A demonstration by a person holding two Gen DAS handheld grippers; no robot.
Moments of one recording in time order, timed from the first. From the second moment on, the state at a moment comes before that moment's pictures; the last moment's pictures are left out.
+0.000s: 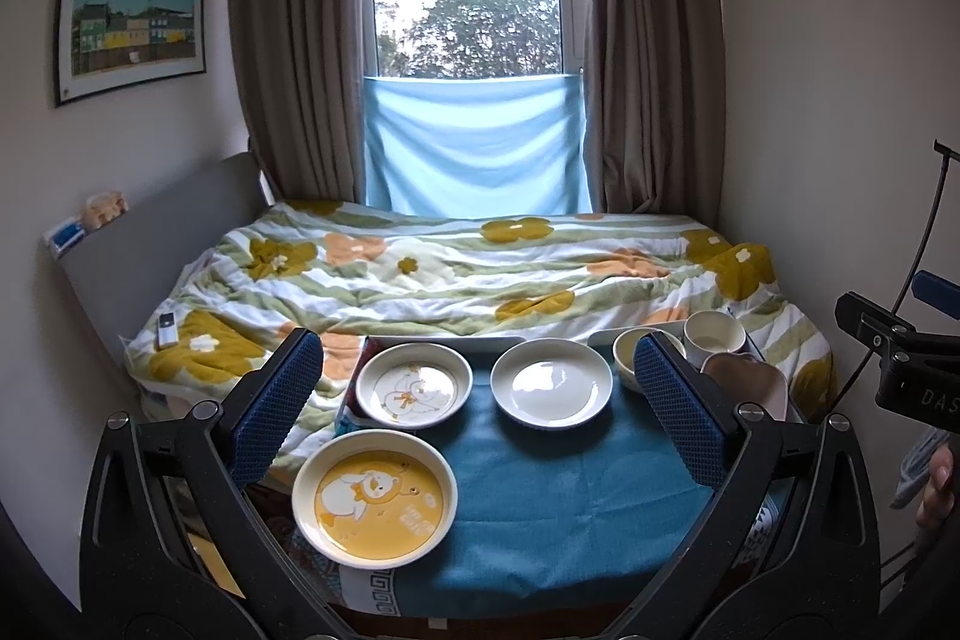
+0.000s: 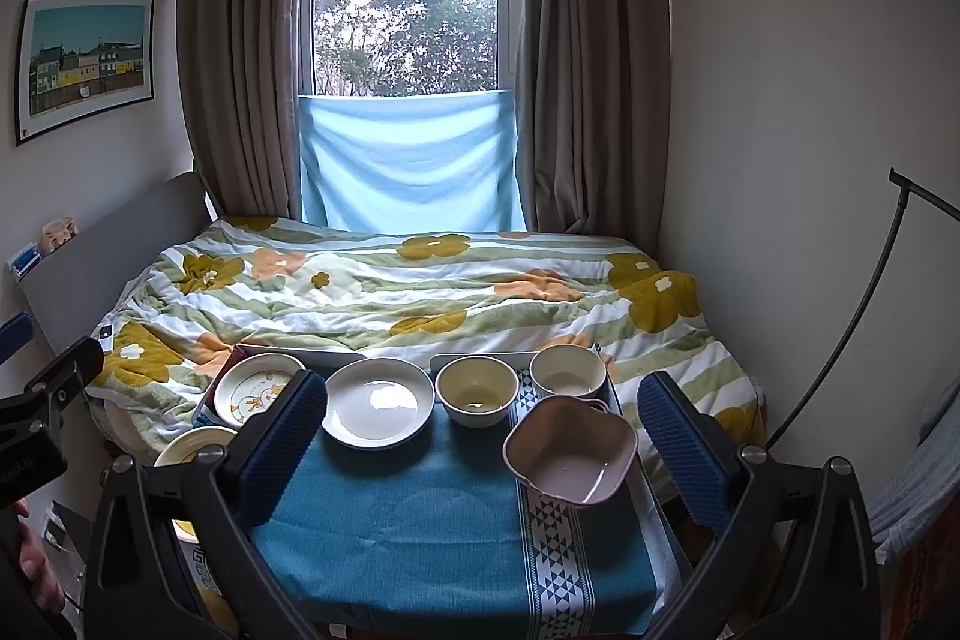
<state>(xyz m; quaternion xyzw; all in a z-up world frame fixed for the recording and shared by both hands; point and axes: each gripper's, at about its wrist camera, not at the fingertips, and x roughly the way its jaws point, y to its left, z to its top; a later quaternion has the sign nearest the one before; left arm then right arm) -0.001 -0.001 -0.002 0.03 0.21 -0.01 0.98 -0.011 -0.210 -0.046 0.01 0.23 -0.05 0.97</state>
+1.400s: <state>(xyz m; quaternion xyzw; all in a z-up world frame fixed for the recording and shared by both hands) 0.012 0.067 -0.038 0.00 0.29 0.10 0.95 0.047 -0.181 -0.073 -0.06 0.27 0.07 0.96</state>
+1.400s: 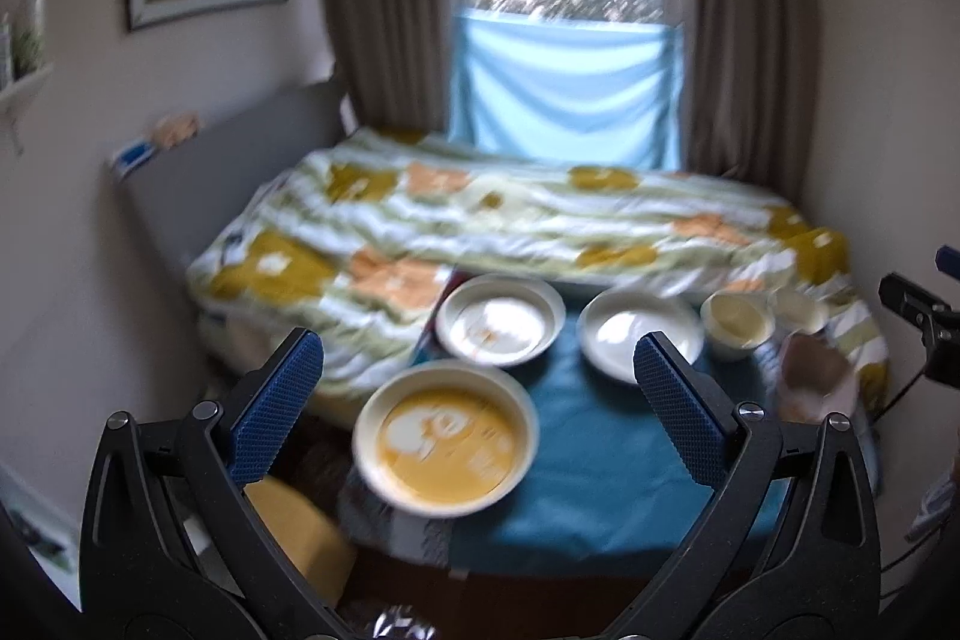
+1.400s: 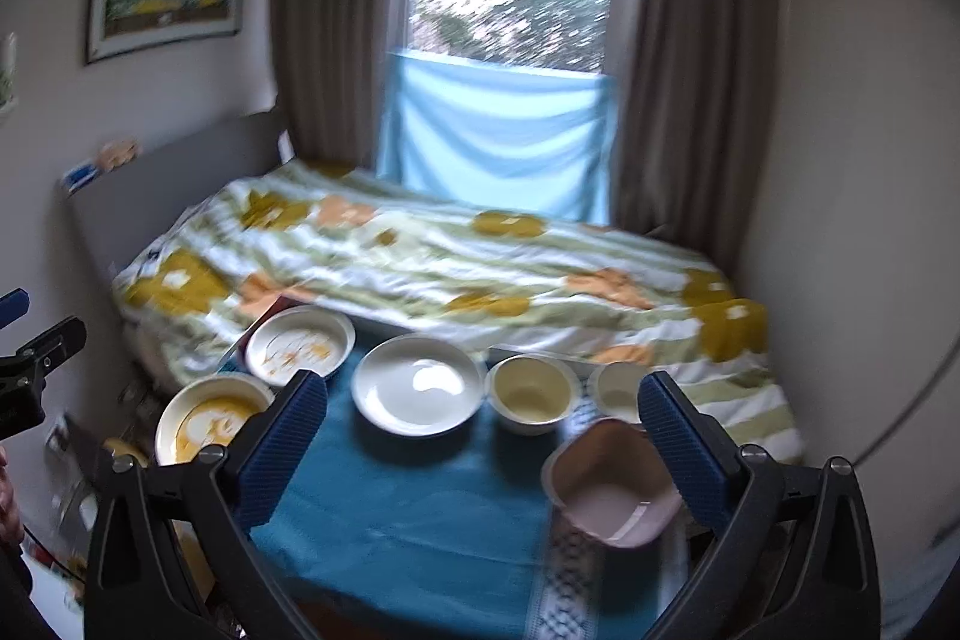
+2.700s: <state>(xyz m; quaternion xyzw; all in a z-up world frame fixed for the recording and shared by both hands) 0.117 0.267 -0.321 -0.29 0.55 0.03 0.78 0.244 0.026 -0.339 -0.08 0.58 0.32 0.74</state>
